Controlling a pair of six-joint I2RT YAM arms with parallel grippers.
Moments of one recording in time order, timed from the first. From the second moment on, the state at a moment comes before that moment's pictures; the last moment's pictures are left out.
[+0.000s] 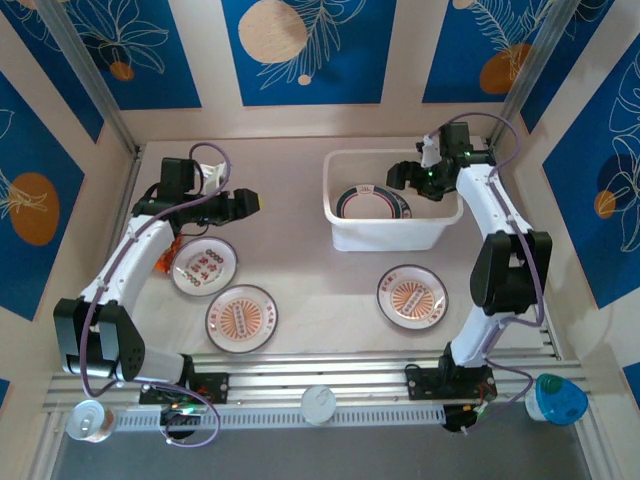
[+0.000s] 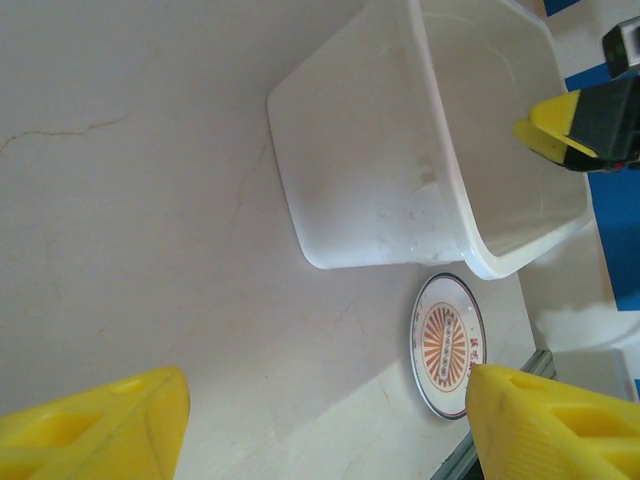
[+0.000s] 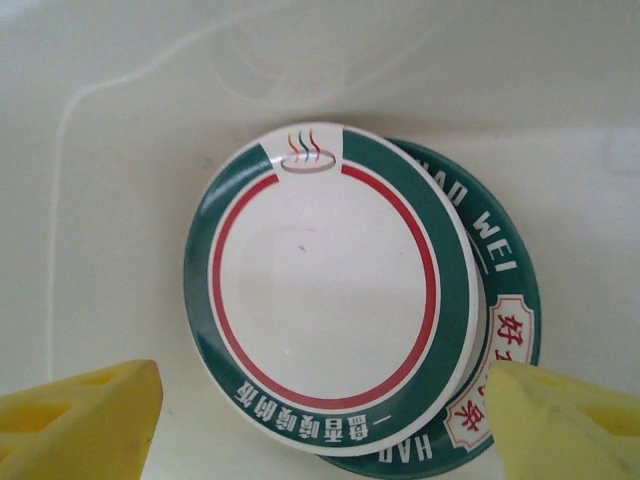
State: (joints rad) left arm -0.13 1.40 1.18 -0.59 0.71 -0.36; right arm 0.03 1.76 1.56 -0.83 -0.43 0.21
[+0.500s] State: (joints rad) left arm -0.19 1.37 1.15 -0.58 0.73 -0.36; right arm 0.01 1.31 1.28 -0.91 -0.38 0.22
